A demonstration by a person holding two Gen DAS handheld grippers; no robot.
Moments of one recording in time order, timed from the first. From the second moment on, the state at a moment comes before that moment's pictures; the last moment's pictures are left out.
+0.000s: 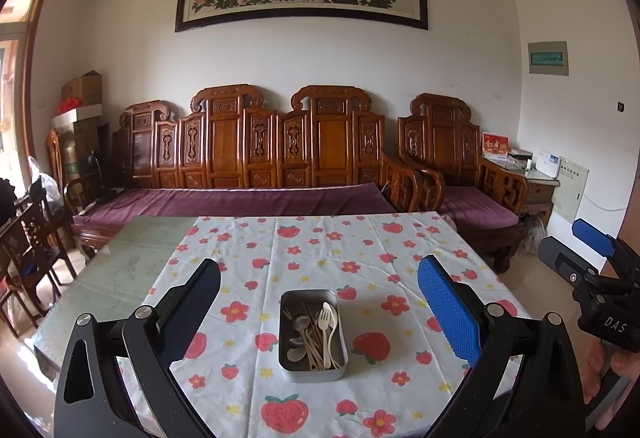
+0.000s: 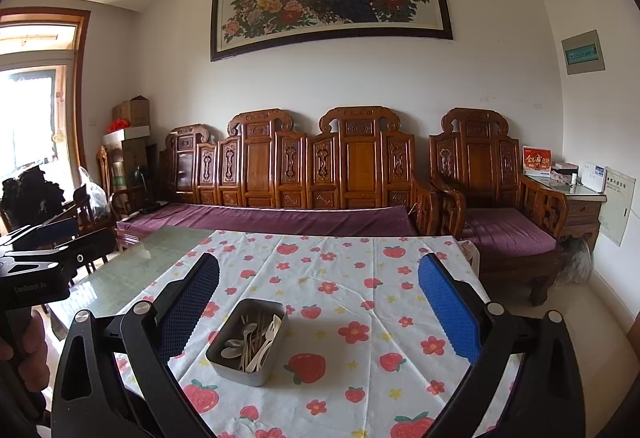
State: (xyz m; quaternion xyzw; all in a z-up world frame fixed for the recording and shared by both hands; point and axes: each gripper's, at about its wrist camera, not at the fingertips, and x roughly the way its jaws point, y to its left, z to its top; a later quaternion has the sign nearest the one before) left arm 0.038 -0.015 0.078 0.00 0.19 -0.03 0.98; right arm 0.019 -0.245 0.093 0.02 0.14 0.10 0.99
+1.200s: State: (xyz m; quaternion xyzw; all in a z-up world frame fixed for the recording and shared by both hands) left arm 0.035 -0.019 0.075 0.00 0.19 -0.04 0.98; right arm 0.022 -0.238 0.085 0.02 0.15 0.10 0.98
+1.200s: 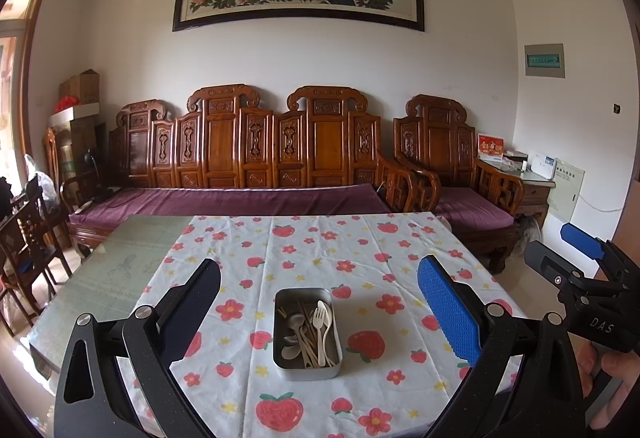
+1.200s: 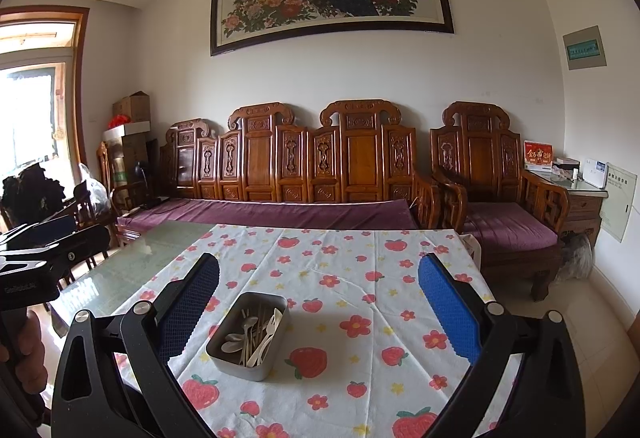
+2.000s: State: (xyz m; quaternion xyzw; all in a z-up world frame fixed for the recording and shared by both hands) left arm 0.033 -0.022 0.072 0.00 0.19 -0.04 0.98; right arm 0.023 -0.236 0.080 0.02 0.15 0.10 0.98
